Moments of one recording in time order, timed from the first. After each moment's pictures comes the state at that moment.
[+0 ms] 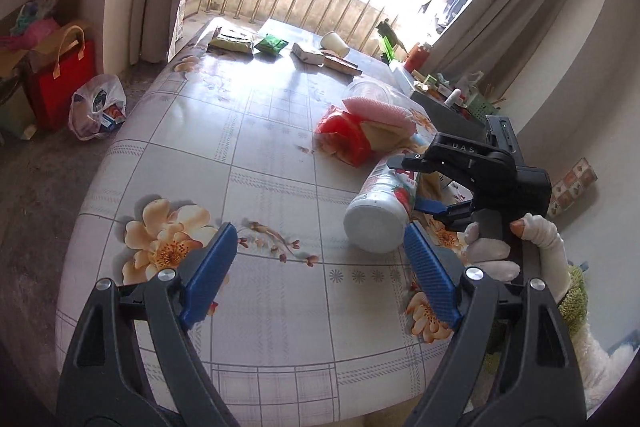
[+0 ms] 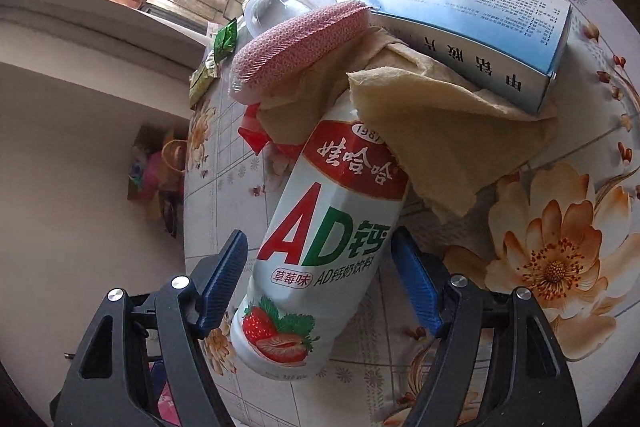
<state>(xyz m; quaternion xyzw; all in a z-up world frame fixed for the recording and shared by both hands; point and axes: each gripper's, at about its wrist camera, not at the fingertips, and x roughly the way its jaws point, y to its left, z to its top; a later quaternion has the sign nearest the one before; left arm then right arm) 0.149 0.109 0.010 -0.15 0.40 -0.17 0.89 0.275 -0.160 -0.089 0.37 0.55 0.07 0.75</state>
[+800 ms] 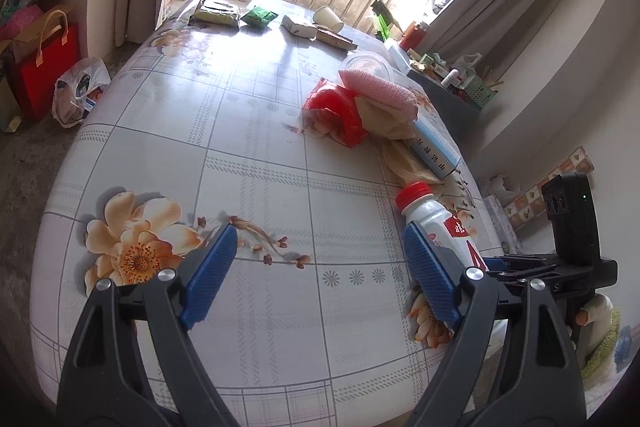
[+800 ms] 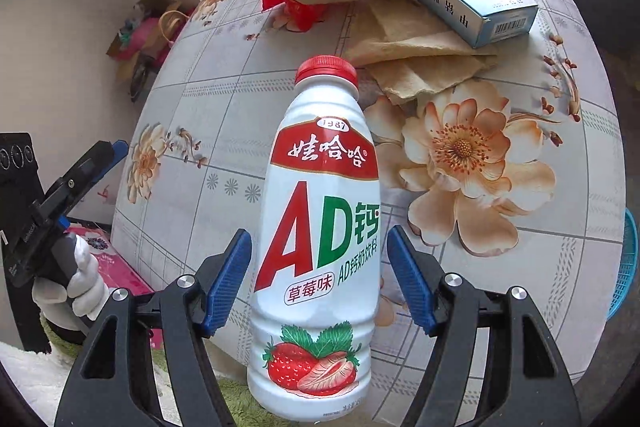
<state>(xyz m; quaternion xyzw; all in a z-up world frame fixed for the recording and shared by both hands) 0.172 0.085 -0.015 -0.15 0.43 -0.19 0.87 0.170 -0.183 -0.058 0.14 0.61 0.16 0.76</state>
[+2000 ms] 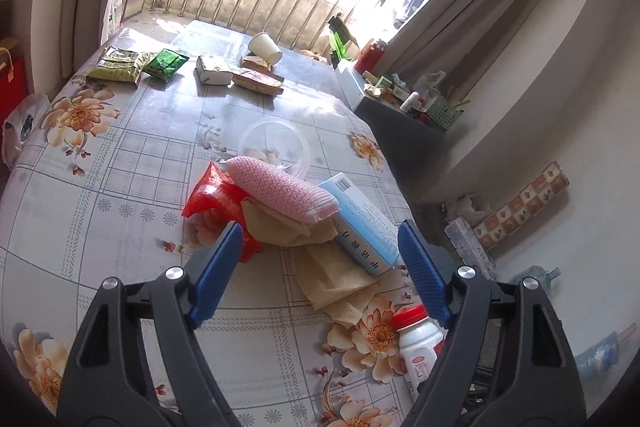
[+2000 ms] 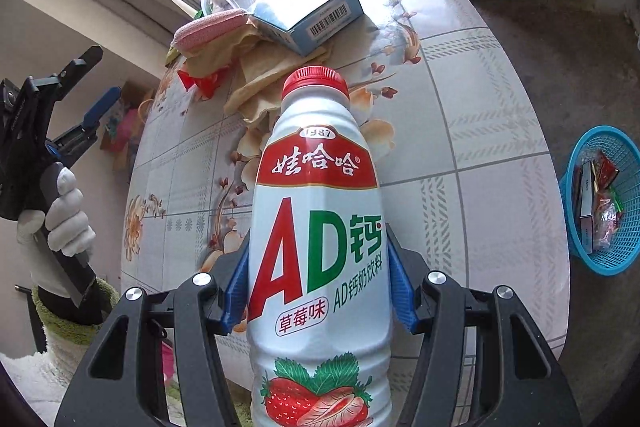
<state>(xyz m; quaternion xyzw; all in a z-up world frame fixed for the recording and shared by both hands) 0.286 -0.008 0.027 -0.19 0.40 -0.25 0.86 0.132 -0.276 -0.075 0.26 0.55 0.08 0.79</state>
